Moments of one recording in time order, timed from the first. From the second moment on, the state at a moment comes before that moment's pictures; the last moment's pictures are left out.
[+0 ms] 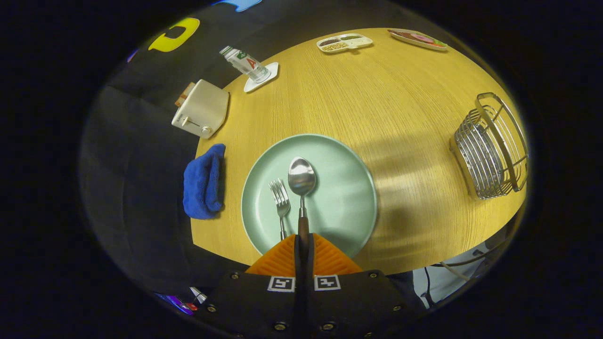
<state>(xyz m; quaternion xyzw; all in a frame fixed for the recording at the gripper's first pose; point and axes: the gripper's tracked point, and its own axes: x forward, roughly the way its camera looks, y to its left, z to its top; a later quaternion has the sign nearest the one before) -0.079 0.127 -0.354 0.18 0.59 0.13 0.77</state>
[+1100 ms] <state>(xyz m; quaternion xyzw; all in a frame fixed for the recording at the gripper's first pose) -0.088 -0.070 -0.266 0.25 0.46 -0.05 0.85</state>
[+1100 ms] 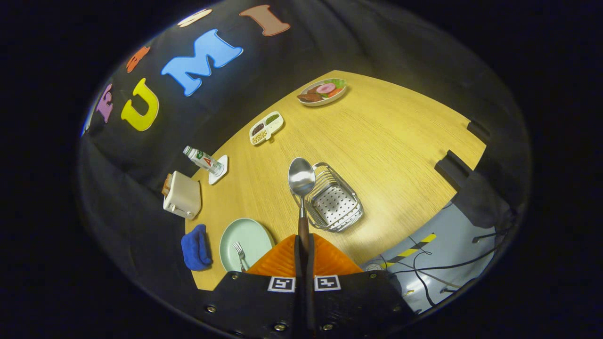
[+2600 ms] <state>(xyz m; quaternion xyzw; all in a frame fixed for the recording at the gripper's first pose) -0.048 -0.065 -0.219 0.11 0.36 -0.04 0.92</state>
